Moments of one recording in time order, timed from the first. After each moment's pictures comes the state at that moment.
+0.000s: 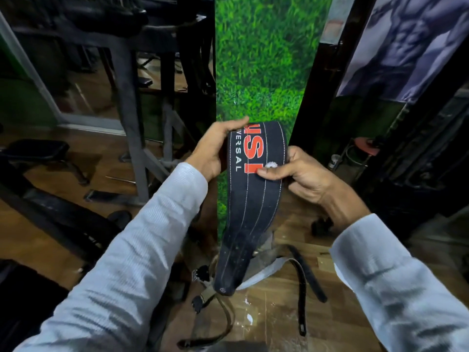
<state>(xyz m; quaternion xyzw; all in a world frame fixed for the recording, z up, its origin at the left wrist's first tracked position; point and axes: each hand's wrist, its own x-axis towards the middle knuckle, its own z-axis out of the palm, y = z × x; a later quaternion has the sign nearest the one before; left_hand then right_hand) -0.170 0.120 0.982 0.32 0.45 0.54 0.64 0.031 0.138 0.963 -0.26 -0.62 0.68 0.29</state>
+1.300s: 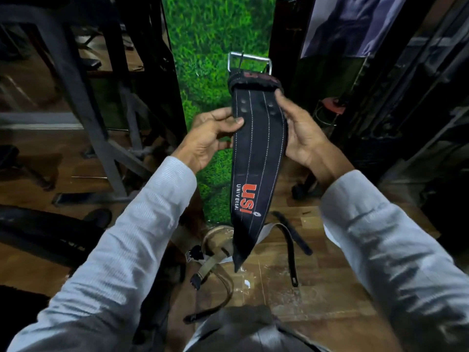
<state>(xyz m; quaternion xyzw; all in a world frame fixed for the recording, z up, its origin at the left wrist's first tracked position) -0.148 0.134 0.940 0.44 0.44 0.52 0.58 0.057 0.151 0.963 -0.36 -0.41 0.71 0.45</state>
